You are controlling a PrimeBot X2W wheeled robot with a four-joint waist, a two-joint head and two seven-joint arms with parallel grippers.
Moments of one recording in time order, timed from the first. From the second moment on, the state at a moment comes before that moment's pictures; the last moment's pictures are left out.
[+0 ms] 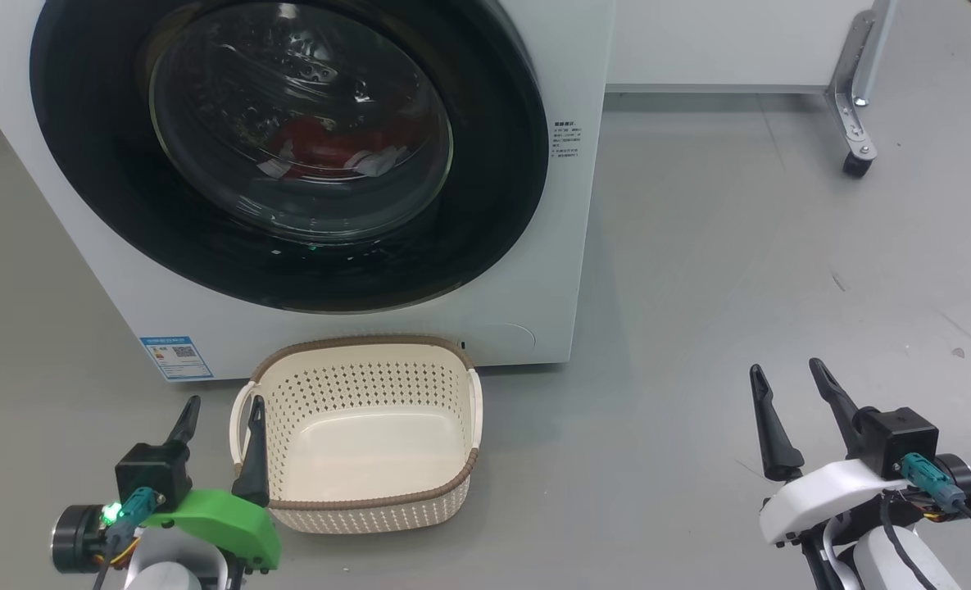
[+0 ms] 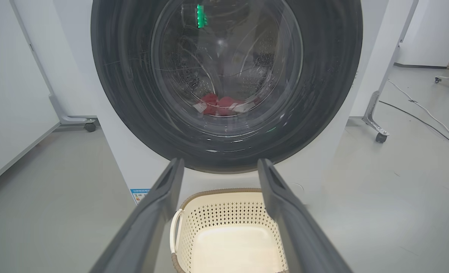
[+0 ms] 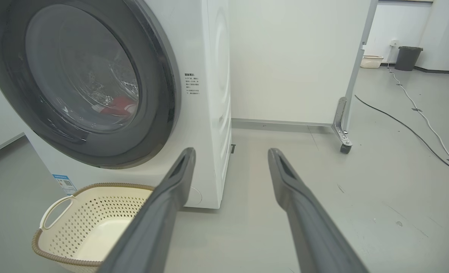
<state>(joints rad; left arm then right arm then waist) -0.17 0.15 -0.30 0.44 -0.43 0.10 -0.25 -0.07 -0.14 0.18 0.33 0.32 0.00 -0.25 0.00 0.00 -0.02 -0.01</state>
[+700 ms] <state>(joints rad) -0.18 0.15 -0.30 0.46 -0.43 0.10 -0.25 -0.07 -0.13 0.16 0.33 0.33 0.01 -0.25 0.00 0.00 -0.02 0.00</state>
